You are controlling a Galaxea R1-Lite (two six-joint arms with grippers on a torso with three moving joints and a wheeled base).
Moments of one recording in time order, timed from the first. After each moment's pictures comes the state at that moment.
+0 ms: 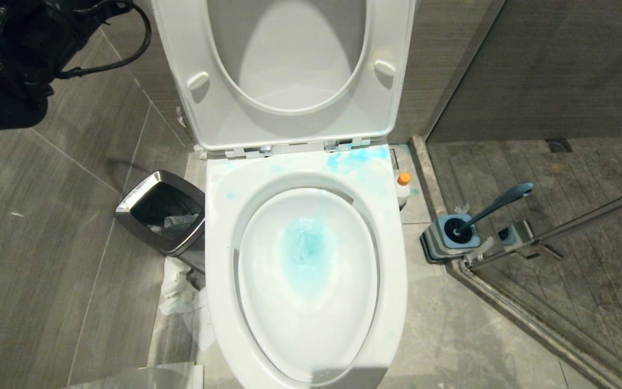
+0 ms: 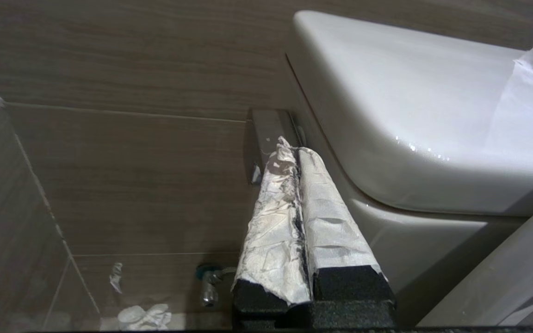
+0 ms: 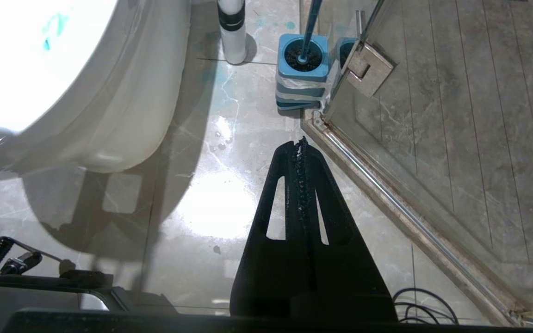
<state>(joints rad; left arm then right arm) -0.07 1.95 -1.96 -0.61 -0.08 -0.17 0.00 0.00 0.00 0.00 0.01 -0.04</state>
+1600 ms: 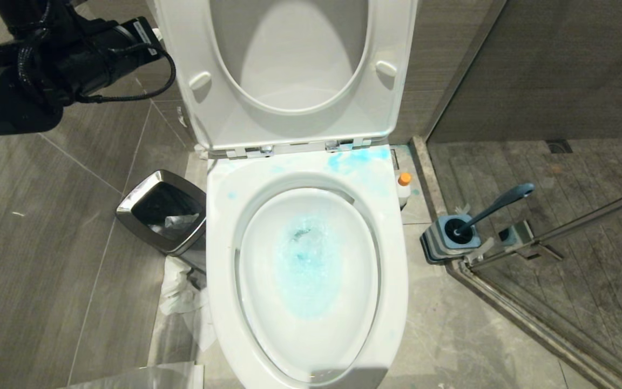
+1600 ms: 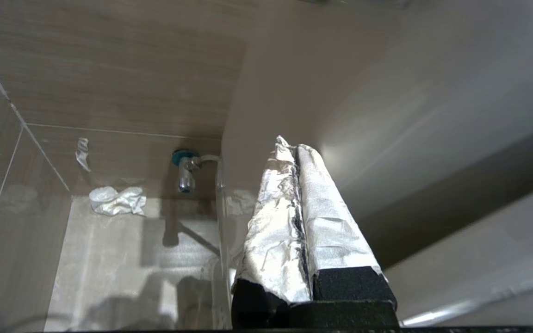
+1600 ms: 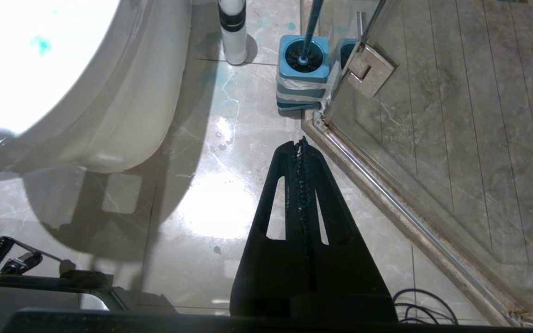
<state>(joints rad) -0.14 1.96 -1.95 -0.31 -0.13 -0.23 0.00 0.00 0.00 0.00 0.01 -0.04</state>
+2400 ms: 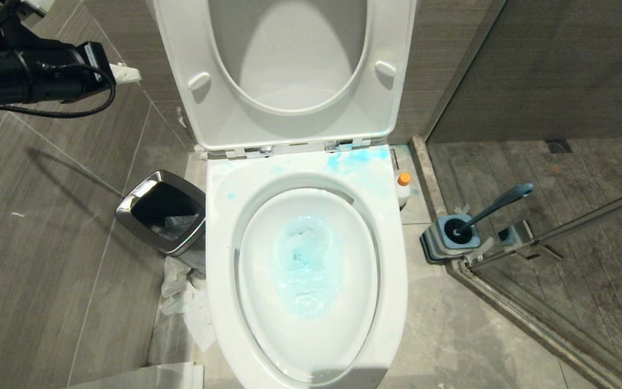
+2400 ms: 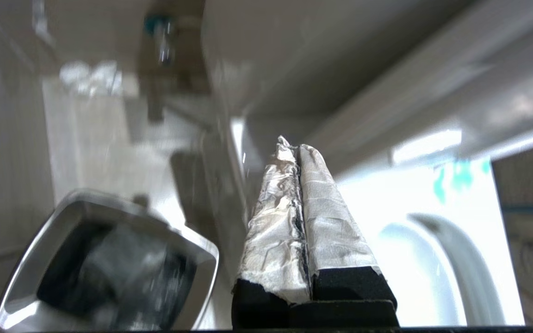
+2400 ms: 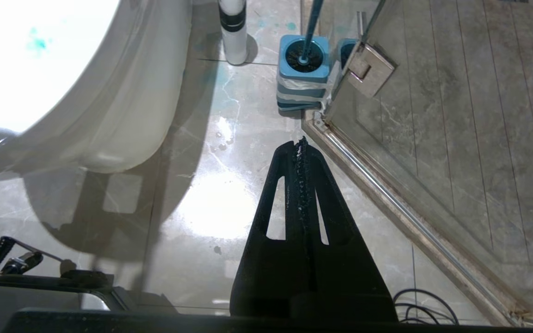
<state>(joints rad) 0.04 1.79 -1.88 0.17 -0.44 -0.16 0.00 0.00 0.00 0.00 0.01 -0.04</state>
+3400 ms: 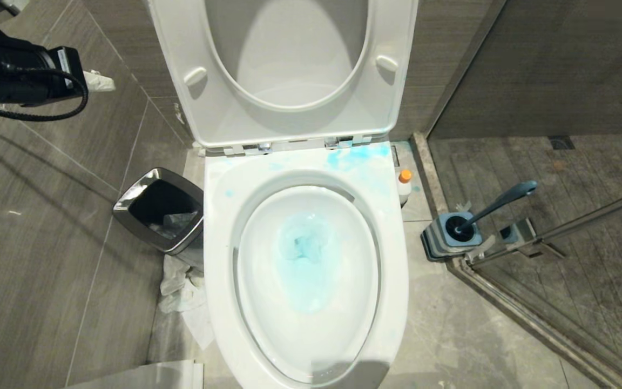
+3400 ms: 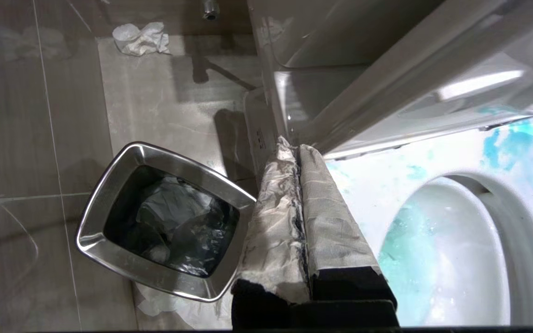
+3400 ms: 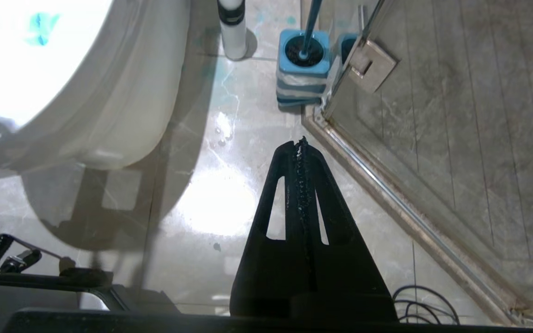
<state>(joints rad) 0.09 1.72 -1.88 0.34 -0.36 -0.06 0.00 0.00 0.00 0.00 0.01 -0.04</state>
